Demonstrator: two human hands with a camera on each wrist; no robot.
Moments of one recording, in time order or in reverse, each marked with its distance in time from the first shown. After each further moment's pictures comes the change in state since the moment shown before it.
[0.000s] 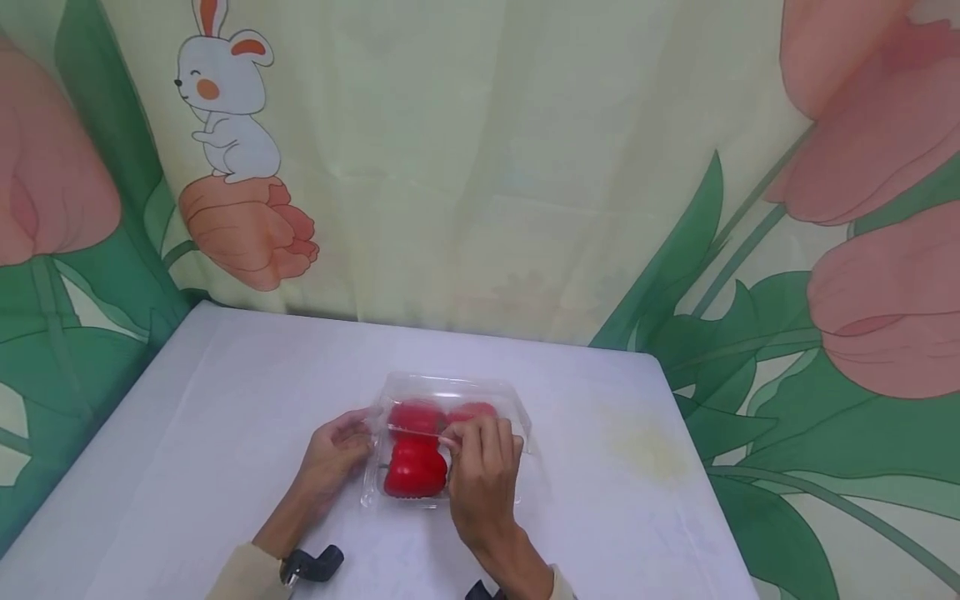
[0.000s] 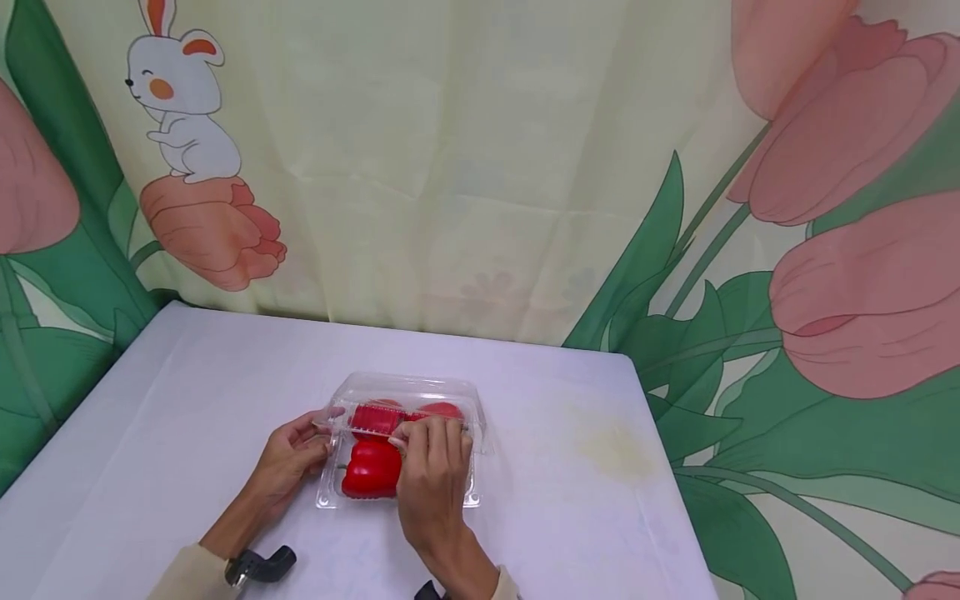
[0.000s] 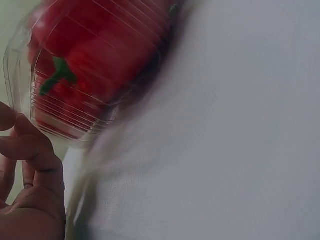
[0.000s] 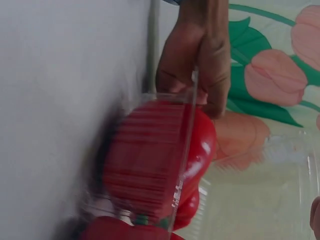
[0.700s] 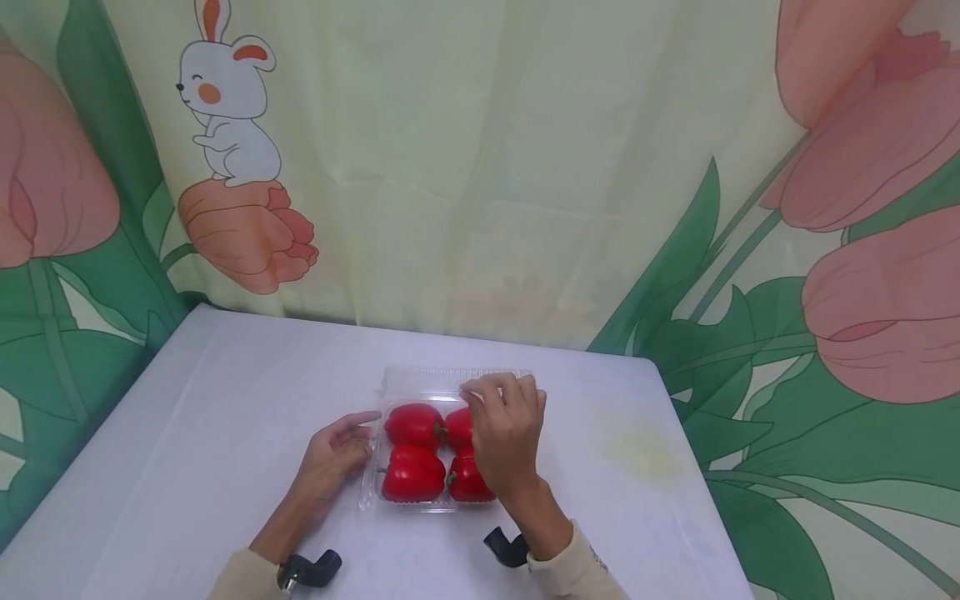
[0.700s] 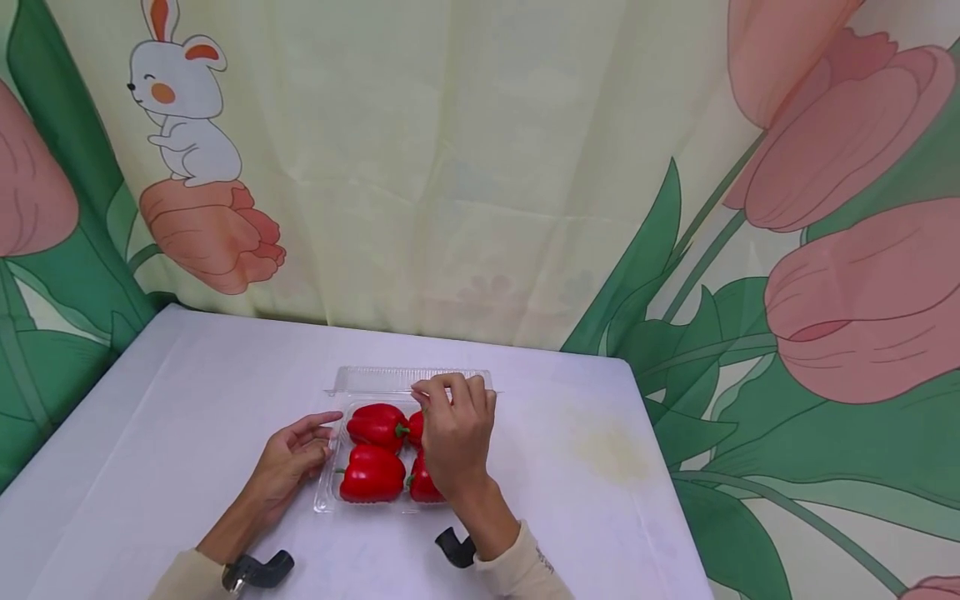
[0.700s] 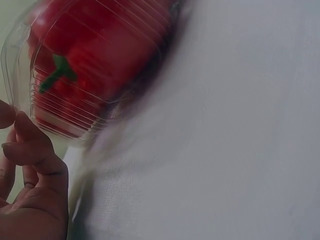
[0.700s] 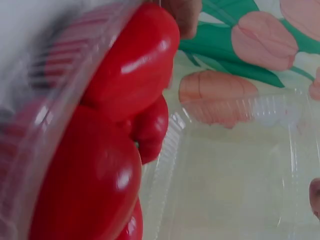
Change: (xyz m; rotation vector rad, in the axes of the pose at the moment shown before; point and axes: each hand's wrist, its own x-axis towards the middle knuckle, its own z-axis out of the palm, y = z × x) left_hand -0.001 -0.002 -0.001 0.020 -0.012 0.037; right_hand 0.054 0.038 0.001 -0.047 0.097 -0.133
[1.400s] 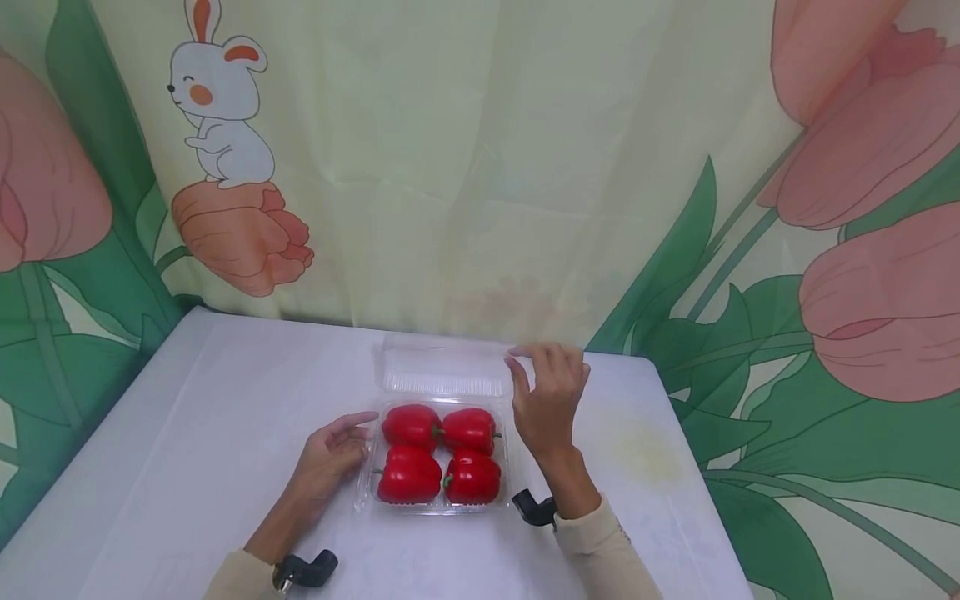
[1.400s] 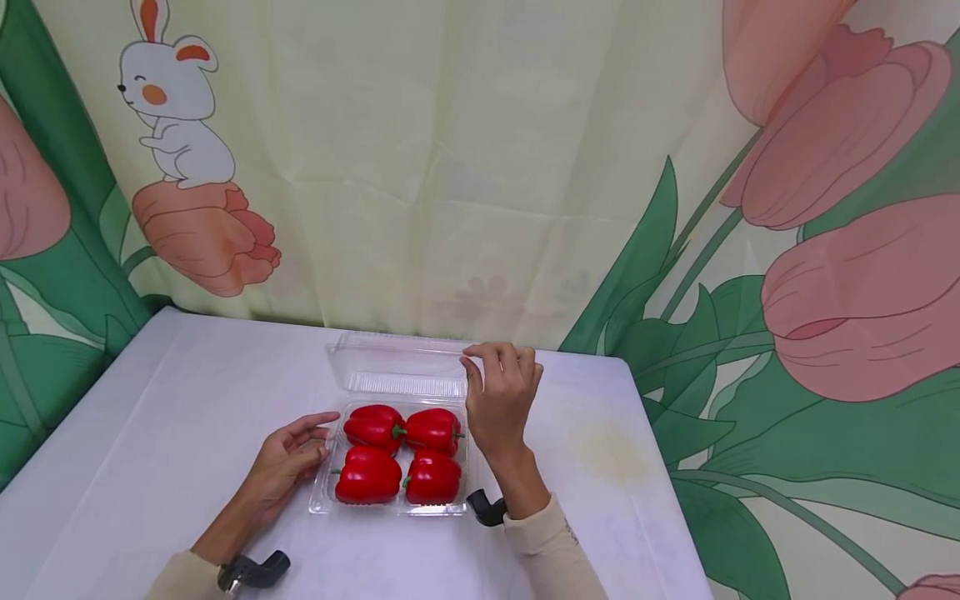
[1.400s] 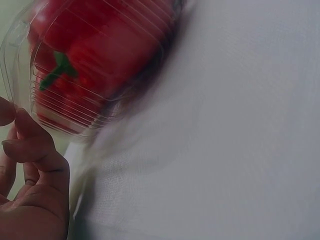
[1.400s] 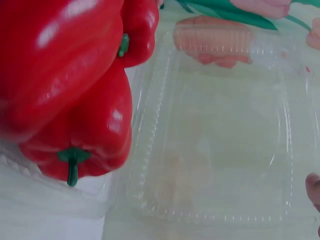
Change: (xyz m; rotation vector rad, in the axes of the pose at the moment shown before) left_hand 0.002 0.006 -0.001 -0.012 -0.008 -0.023; right_hand 0.020 0.063 0.000 0.003 0.033 0.125
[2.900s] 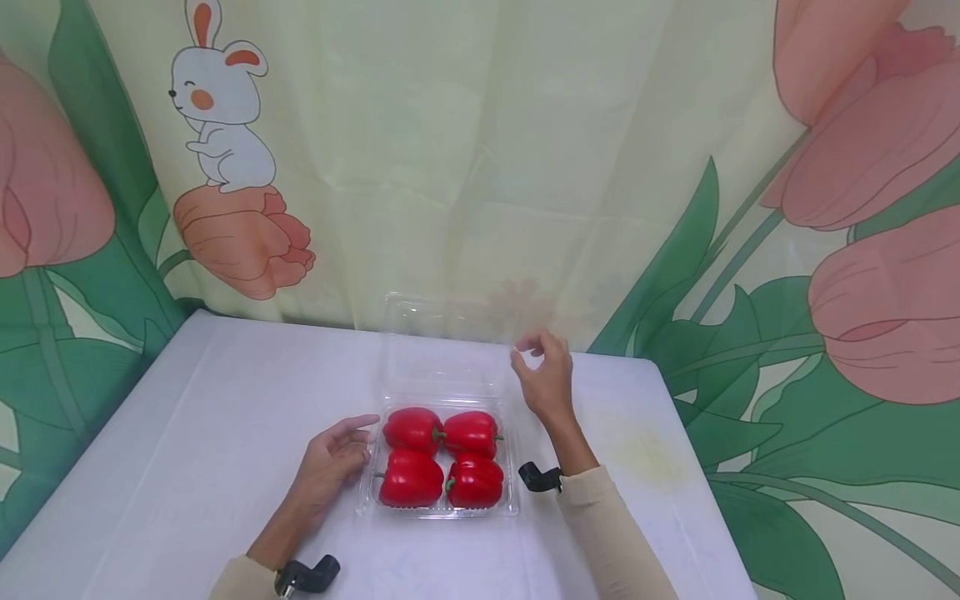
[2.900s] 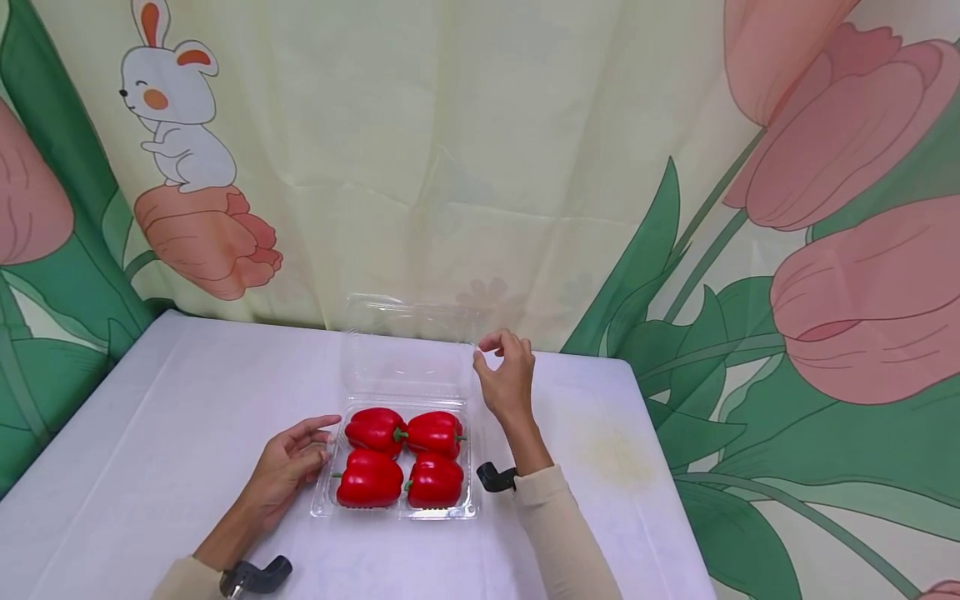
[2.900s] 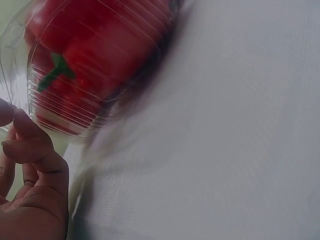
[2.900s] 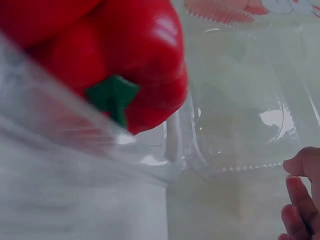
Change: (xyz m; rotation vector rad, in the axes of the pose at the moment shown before) left_hand 0.005 -0.007 0.000 -0.010 0.014 0.024; right_hand -0.007 0.055 0.049 0.304 -0.375 0.599
